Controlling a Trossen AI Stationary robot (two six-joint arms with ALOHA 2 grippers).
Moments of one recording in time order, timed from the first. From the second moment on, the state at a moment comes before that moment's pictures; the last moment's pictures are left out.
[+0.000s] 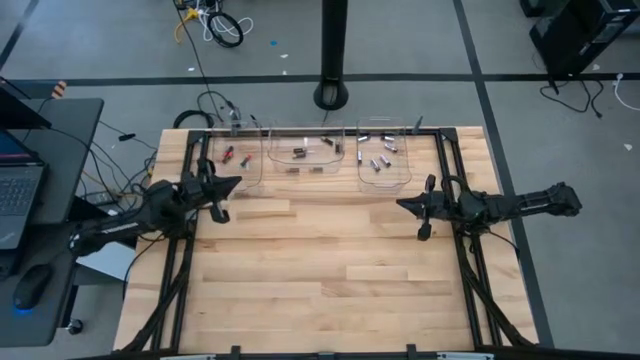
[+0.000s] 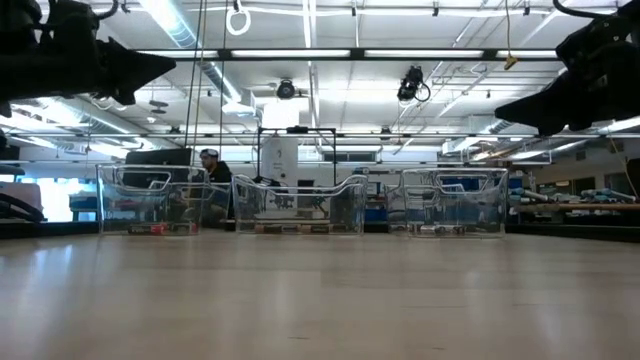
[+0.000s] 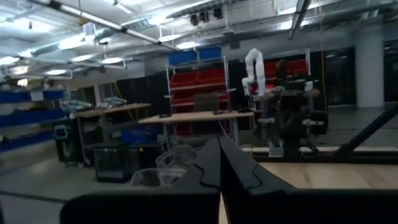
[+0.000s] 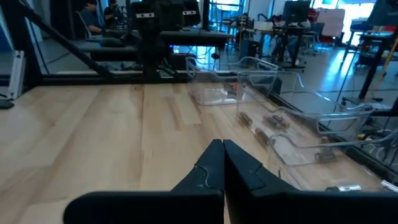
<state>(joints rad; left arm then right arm) 0.27 0.00 0.01 0.28 -0.05 0.11 0.12 0.14 0.02 0.02 0.37 0.00</state>
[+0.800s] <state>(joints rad) 0.16 0.00 0.01 0.19 -0.17 0.12 0.07 0.32 0.01 0.06 0.36 0.09</state>
